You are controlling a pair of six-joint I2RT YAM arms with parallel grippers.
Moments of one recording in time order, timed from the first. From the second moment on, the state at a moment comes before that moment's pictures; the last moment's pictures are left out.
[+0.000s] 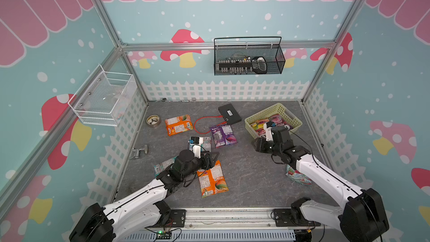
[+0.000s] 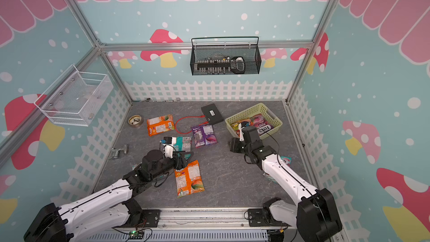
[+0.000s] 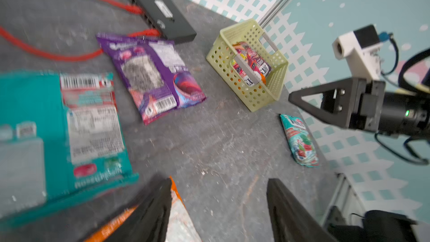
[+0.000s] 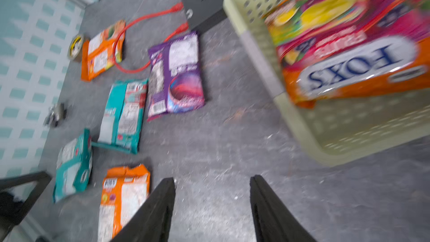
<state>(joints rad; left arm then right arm) -0.69 0.92 0.38 0.12 0.09 -0.67 0.47 1.16 0.73 -0.32 -0.16 0.51</state>
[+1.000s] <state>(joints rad) -0.57 0.92 0.20 -0.05 0.14 -0.94 0.86 1.73 0.78 0.08 -0.38 0.60</state>
